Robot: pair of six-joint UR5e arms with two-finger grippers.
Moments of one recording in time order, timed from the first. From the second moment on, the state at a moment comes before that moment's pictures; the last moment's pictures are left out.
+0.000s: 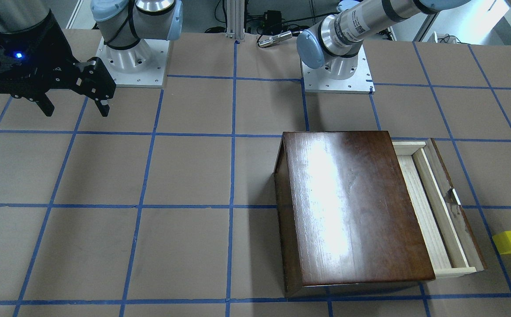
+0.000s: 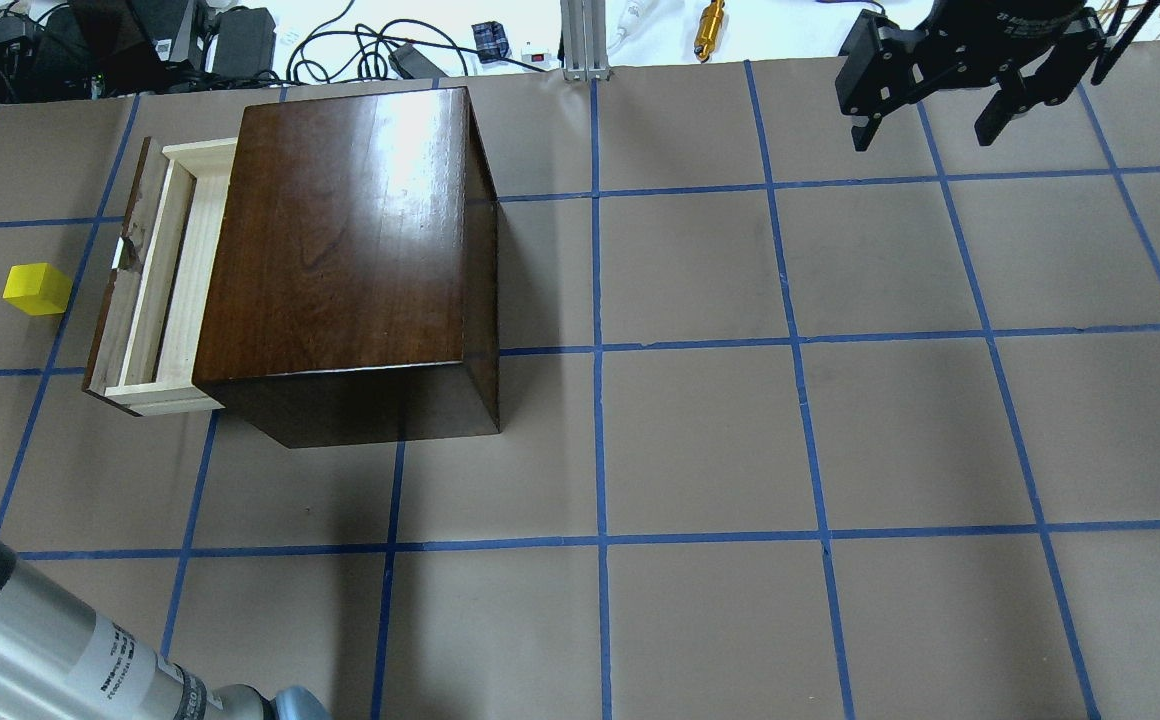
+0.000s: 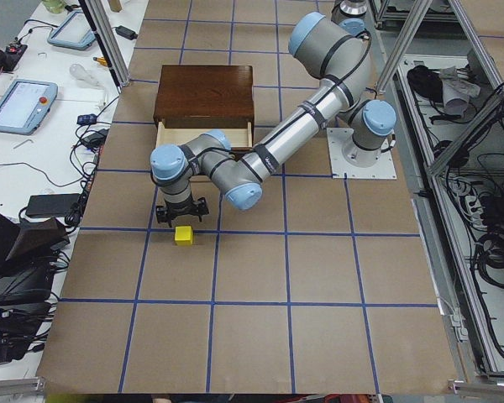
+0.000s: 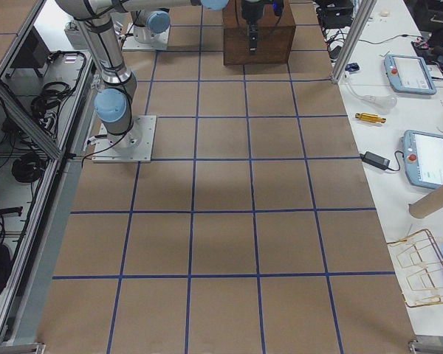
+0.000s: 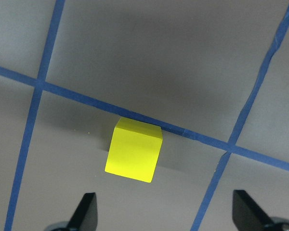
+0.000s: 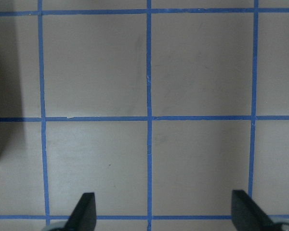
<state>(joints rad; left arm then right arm) -0.88 -2.21 -1.29 -1.15 1.60 2.08 1.54 -1.52 1.41 -1.53 -1.56 -0.04</state>
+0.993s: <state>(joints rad) -0.88 -2.31 -1.26 -1.11 1.53 2.17 1.54 -1.53 1.41 -1.53 -1.56 -0.04</state>
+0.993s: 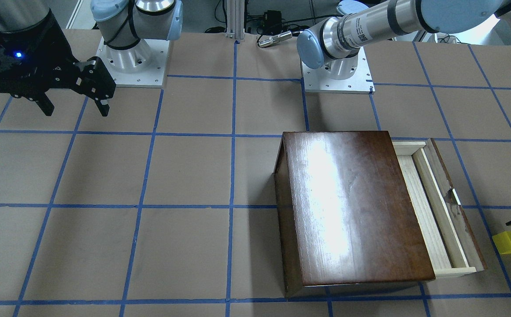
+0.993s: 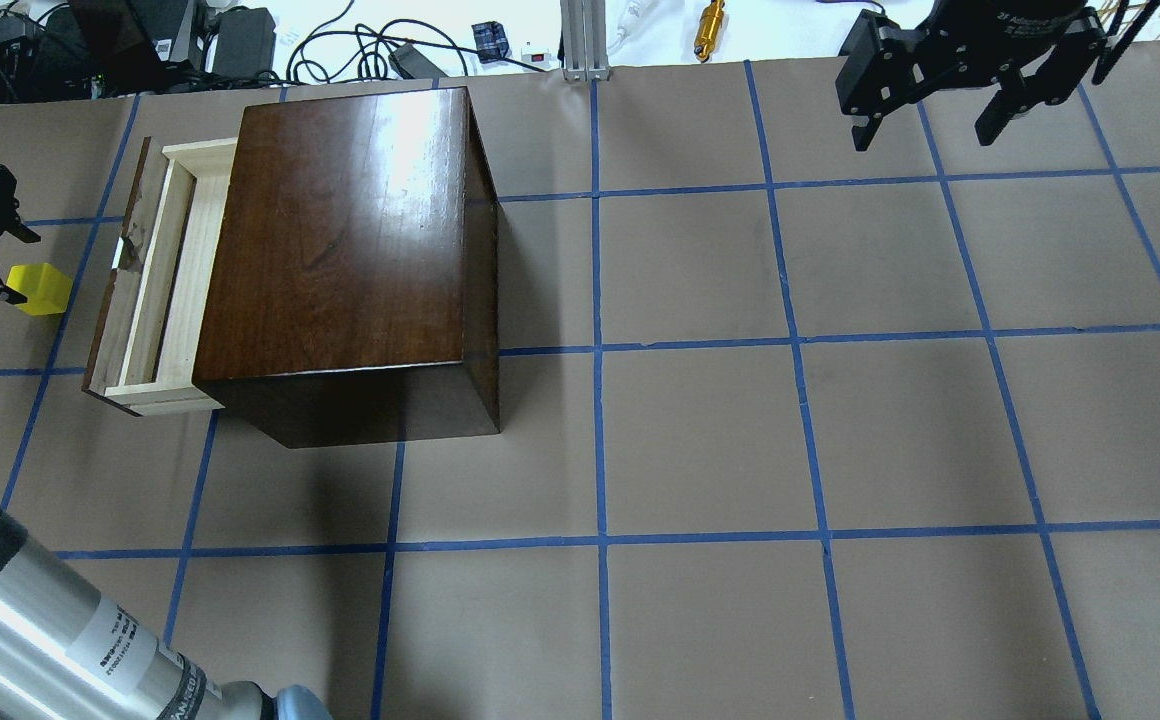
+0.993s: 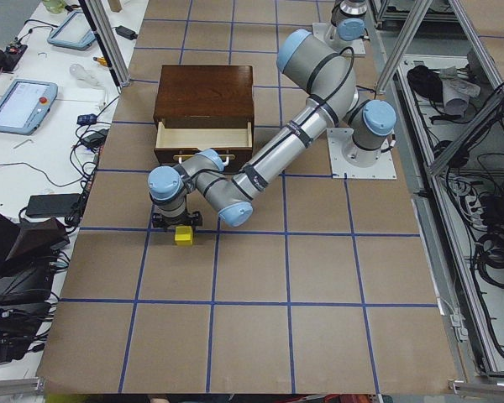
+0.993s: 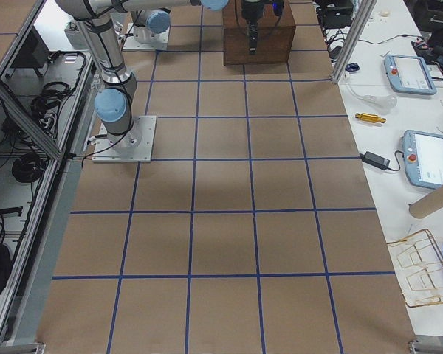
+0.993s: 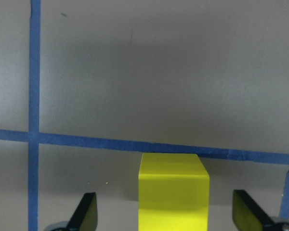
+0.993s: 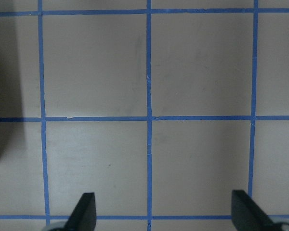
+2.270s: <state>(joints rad) -0.86 -2.36 -1.26 -1.11 1.53 2.17 1.54 -1.53 1.41 -1.53 -1.56 -0.04</state>
